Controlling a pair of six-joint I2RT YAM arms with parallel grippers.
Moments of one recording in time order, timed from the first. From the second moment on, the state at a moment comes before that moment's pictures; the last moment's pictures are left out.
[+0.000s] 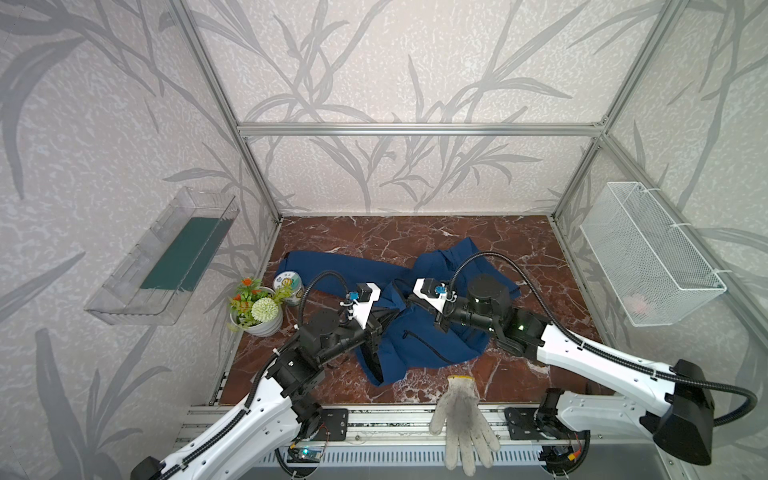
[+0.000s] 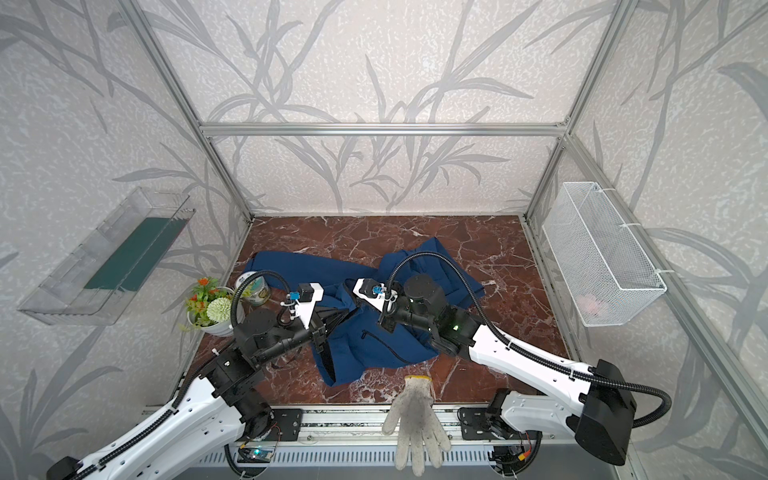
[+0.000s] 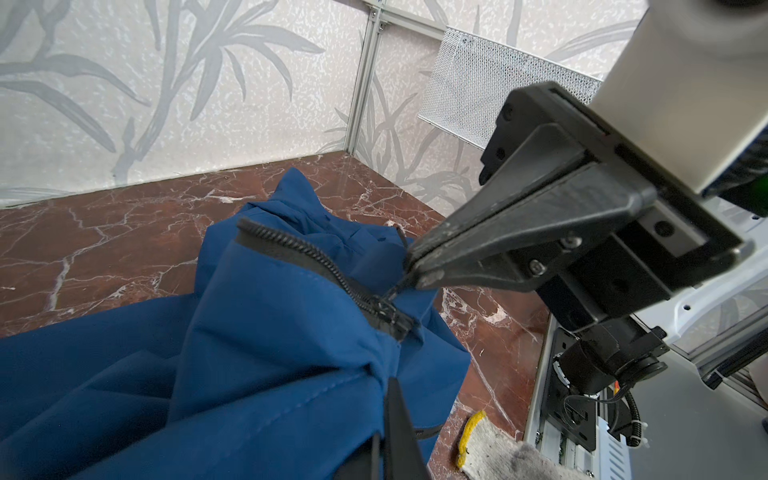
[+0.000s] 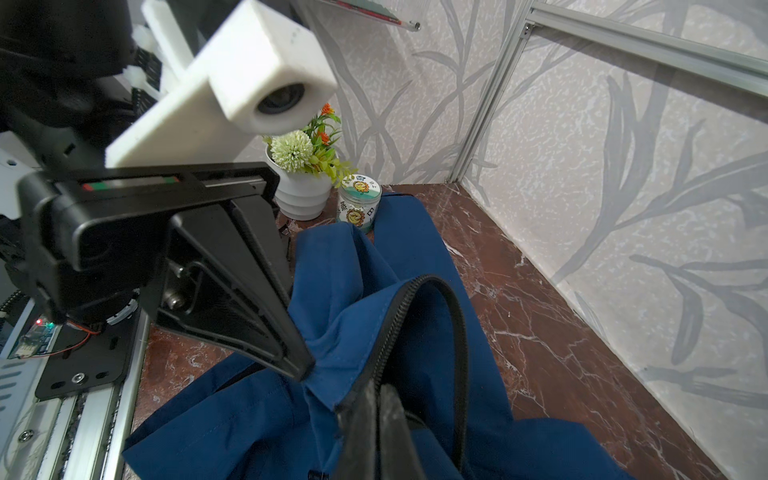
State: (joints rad) left arm -0.68 0.62 0.47 0.00 0.29 -0.25; right arm 0.91 1.18 0.89 0.03 -0.20 -0.29
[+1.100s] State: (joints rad) left arm -0.68 0.61 0.45 0.08 0.26 -0.42; right arm 0.88 1.21 0.88 0.18 -0.36 -0.13
